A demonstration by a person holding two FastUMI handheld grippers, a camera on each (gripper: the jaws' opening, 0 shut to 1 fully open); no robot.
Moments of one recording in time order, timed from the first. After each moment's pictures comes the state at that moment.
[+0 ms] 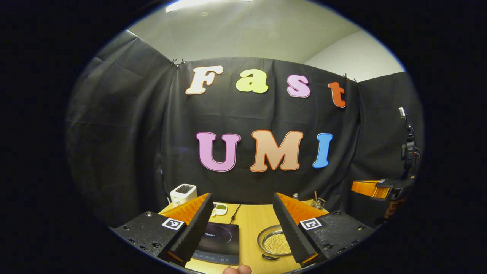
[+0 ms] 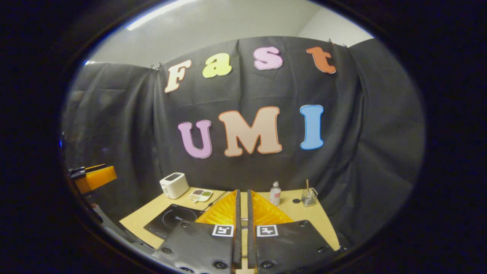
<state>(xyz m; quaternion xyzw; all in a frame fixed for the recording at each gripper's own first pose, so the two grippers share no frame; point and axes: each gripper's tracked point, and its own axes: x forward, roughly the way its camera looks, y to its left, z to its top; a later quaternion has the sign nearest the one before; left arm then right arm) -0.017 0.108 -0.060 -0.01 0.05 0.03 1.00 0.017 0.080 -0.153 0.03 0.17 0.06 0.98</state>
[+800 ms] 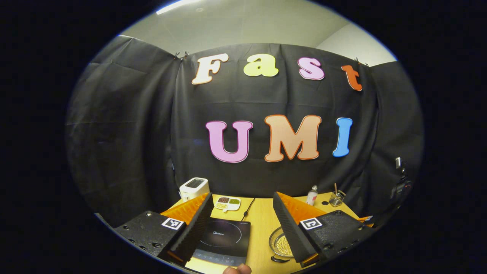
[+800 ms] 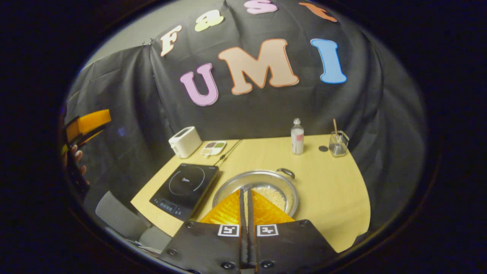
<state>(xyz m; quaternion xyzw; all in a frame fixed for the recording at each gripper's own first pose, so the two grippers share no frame) 0.035 0.113 -0.101 0.01 0.09 0.09 0.99 0.008 0.090 -0.340 0.07 0.36 0.12 0.92</state>
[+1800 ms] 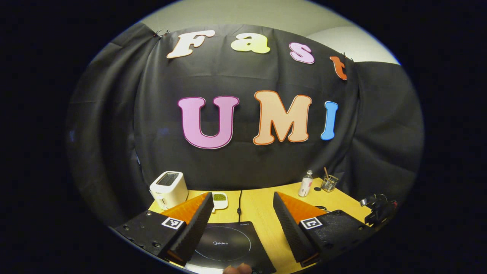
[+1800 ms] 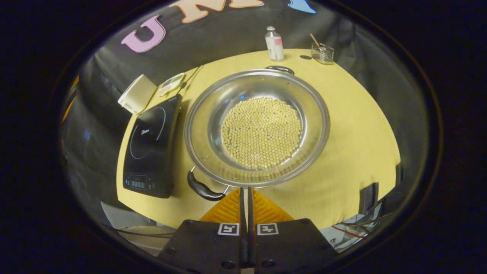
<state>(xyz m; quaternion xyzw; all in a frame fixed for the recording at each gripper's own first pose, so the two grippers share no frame) 0.128 0.188 -0.180 0.00 0.13 -0.06 0.99 -0.072 0.146 -0.525 0.10 0.60 -0.04 0.79</state>
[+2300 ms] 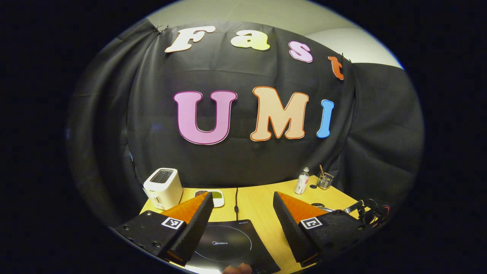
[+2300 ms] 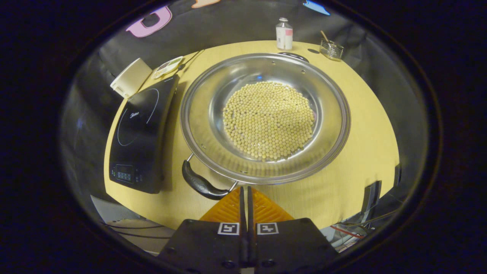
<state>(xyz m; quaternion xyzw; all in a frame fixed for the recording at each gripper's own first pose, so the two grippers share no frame) 0.131 0.200 -0.193 -0.01 0.13 -0.08 0.99 -0.075 0.170 -0.549 0.05 0.63 -0.03 0.77</state>
